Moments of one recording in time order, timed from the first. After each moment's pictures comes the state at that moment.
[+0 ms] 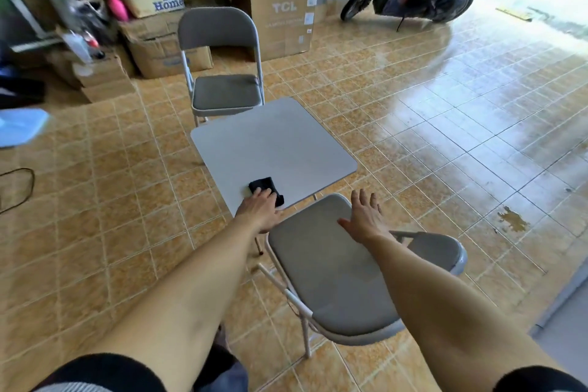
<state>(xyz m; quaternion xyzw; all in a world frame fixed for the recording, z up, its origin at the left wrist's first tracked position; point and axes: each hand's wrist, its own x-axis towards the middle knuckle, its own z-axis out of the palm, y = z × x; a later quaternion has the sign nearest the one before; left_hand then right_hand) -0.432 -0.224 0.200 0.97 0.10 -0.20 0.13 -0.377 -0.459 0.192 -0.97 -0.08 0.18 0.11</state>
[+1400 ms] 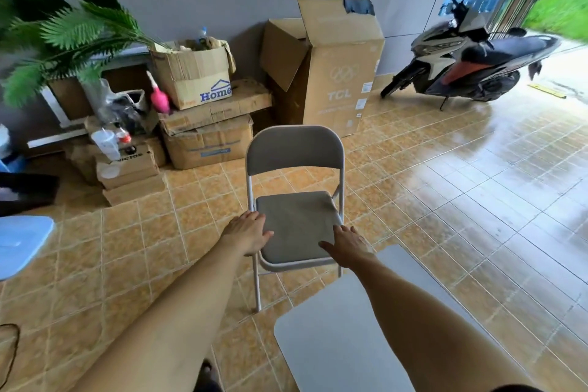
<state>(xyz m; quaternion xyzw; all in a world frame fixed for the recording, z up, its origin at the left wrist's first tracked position) 0.050 0.430 0.241 0.98 0.09 -0.17 0.08 0.117 0.197 0.216 -0.96 -0.16 0.20 0.10</state>
